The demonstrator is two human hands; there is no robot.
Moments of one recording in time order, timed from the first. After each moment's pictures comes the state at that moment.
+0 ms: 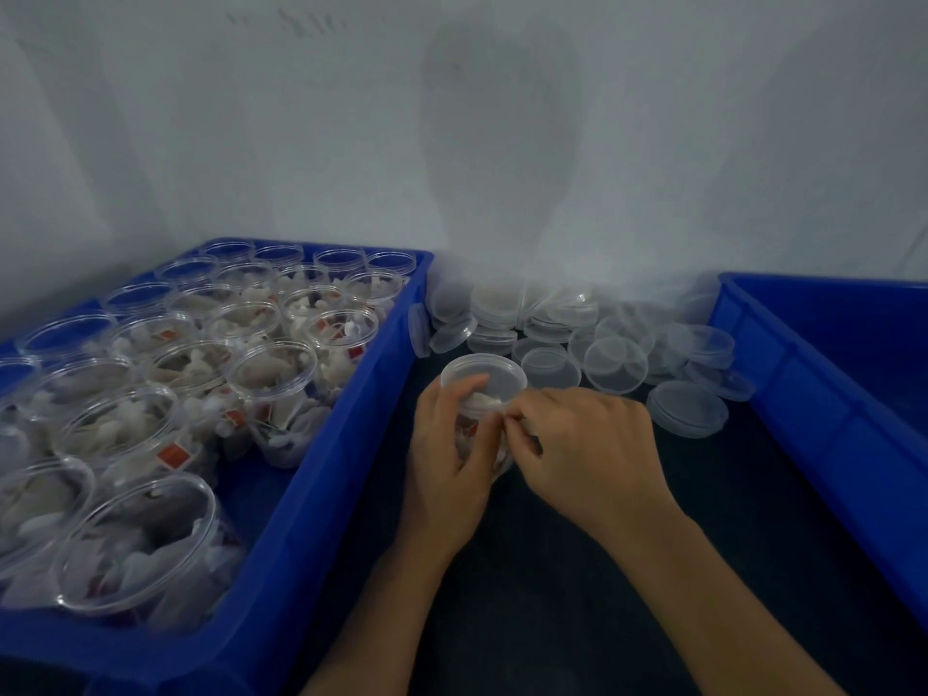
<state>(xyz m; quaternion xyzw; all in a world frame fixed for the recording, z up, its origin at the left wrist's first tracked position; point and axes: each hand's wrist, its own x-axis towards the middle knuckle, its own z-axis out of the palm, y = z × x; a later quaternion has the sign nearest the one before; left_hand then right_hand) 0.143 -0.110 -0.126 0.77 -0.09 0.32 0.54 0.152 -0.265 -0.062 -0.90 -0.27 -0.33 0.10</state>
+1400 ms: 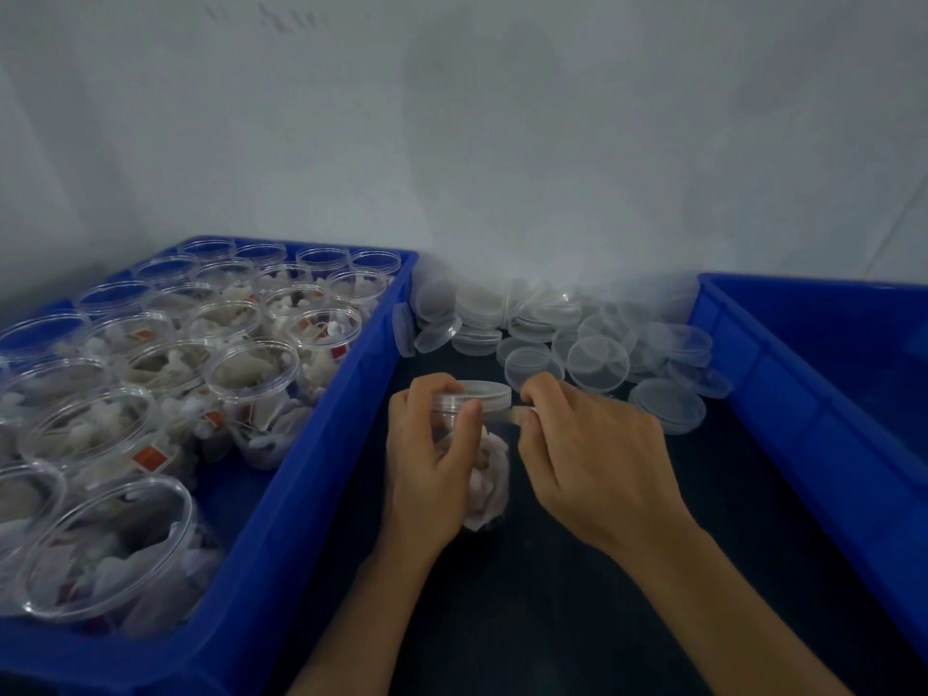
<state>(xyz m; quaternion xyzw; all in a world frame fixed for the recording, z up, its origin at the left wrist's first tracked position) 0.138 -0.114 -0.121 0.76 -0.05 0.34 0.55 0.139 -0.284 -0.056 -0.91 -0.28 -0.29 0.12</state>
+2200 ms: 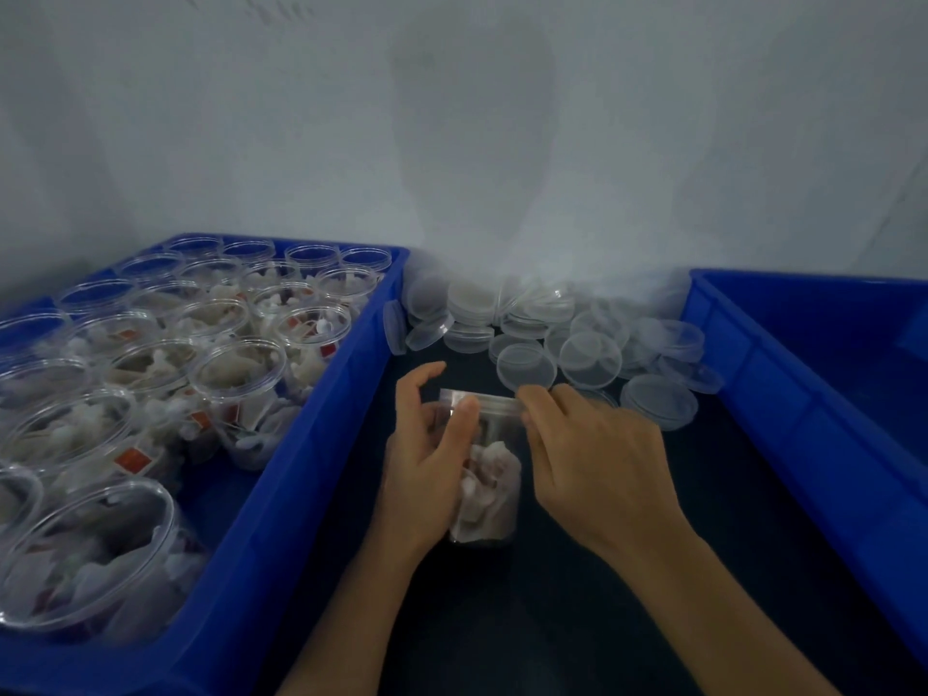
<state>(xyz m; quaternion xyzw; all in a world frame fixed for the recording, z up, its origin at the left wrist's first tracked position) 0.135 -0.115 -0.117 0.71 -0.06 0.20 0.68 0.139 -0.291 -0.063 -0.93 -0.24 -0.26 0.07</state>
